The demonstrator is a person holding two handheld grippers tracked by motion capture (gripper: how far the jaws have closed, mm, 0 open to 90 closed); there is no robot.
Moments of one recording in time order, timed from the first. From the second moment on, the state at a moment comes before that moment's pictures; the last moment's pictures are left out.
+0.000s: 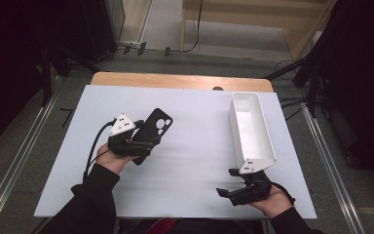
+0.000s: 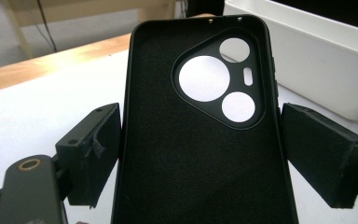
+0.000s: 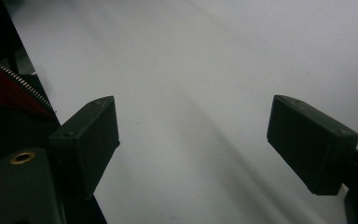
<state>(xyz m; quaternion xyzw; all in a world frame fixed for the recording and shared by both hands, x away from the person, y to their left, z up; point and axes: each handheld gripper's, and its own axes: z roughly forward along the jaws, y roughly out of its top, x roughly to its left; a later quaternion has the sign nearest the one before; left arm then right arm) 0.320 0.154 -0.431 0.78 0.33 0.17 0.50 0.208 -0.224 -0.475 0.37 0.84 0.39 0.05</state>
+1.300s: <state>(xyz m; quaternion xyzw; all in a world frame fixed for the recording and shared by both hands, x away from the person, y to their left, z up) 0.285 0.122 -0.437 0.71 0.39 0.23 0.54 0.209 -0.223 -0.468 0.37 0.82 0.42 0.07</state>
